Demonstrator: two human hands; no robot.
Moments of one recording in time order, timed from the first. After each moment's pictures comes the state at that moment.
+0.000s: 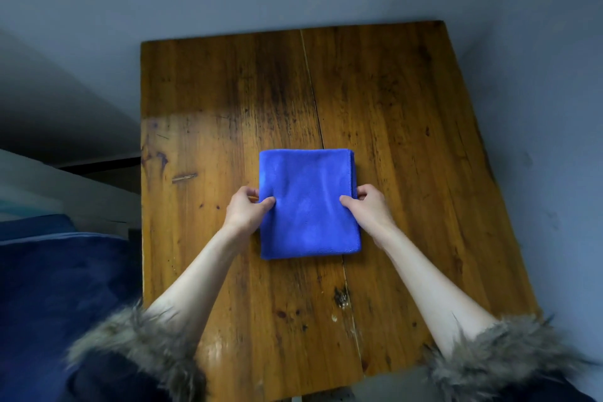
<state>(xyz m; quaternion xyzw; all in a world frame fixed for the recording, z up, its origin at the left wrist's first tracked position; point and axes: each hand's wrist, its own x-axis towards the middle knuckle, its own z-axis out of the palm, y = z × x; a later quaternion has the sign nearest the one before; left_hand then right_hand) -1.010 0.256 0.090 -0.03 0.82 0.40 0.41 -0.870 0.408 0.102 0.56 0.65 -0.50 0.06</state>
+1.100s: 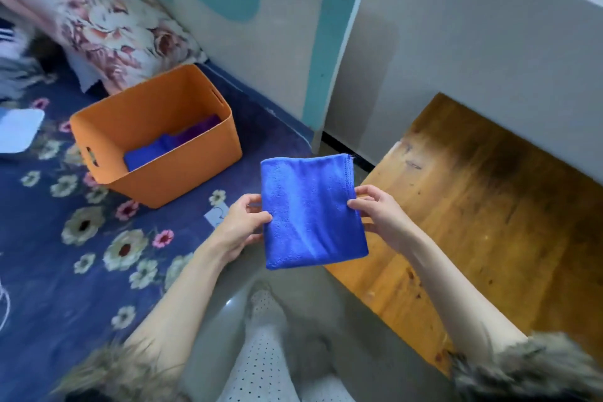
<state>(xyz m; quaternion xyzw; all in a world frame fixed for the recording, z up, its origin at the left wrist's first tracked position) -0.844 -0.142 0.251 -0.27 0.65 0.68 0.19 -0.883 0.095 0.268 0.15 0.71 -0.63 0.28</state>
